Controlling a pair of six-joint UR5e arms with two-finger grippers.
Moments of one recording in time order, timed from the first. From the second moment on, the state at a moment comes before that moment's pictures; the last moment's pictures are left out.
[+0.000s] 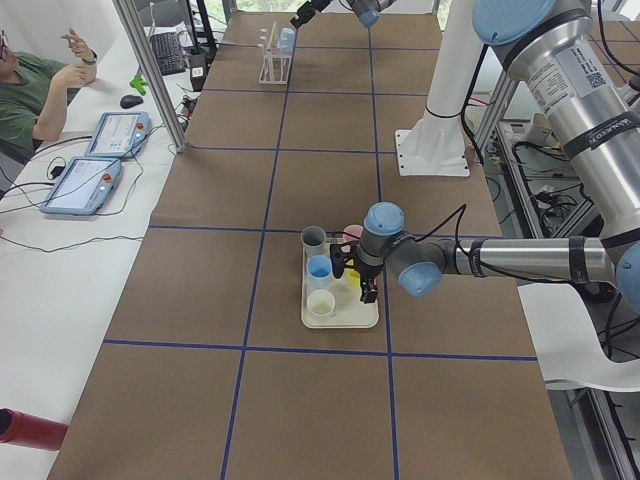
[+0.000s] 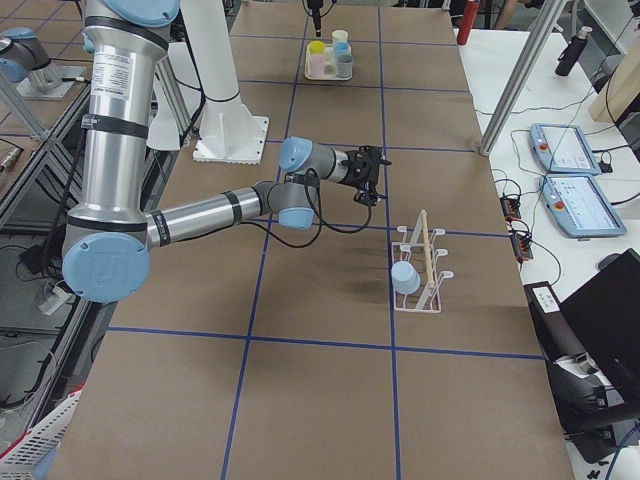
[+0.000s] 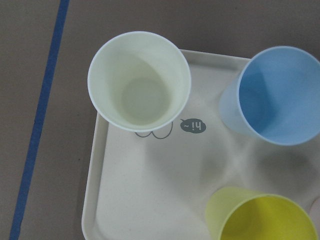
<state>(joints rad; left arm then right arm) -0.84 -1.04 -1.96 -2.42 -2.07 -1.13 0.91 -1.68 1.93 -0.41 1.60 1.50</state>
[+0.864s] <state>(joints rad) -0.78 -1.08 -1.93 -2.42 -2.07 -1.14 0.91 -1.64 1.92 -0.41 1.64 1.59</state>
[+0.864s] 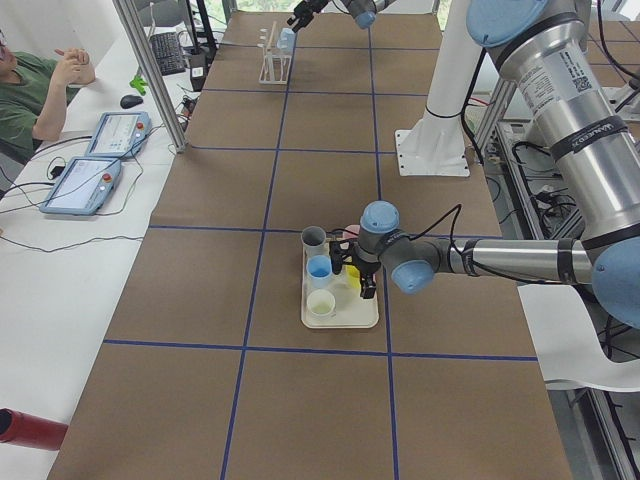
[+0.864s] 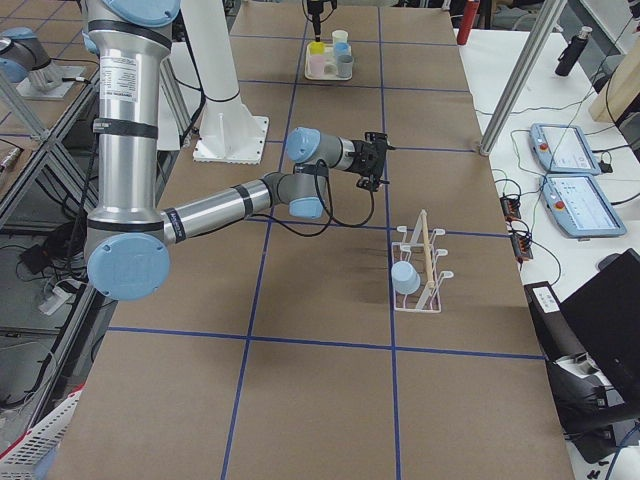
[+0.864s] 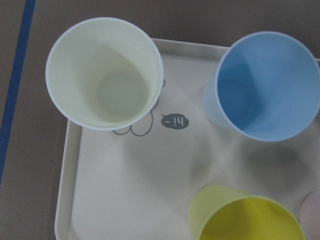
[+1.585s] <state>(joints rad) -0.75 -1.13 -1.88 -2.43 -2.07 -1.14 0.91 -1.64 1.92 -0.41 1.65 1.59</state>
